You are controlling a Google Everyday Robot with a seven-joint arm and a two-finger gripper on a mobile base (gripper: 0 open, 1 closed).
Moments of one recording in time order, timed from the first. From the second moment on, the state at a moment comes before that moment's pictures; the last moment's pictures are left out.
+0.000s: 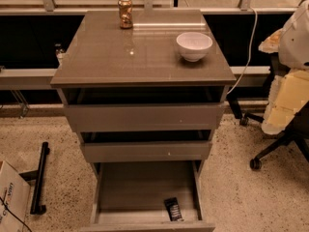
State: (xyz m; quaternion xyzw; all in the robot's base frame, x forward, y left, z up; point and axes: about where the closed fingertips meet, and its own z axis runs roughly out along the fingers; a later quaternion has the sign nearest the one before) arm 0.438 -0.217 0.976 -0.60 0.78 -0.03 0.16
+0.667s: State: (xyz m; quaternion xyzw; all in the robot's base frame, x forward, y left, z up) arm 0.439 -0.214 0.967 -0.60 0.78 -0.01 0.19
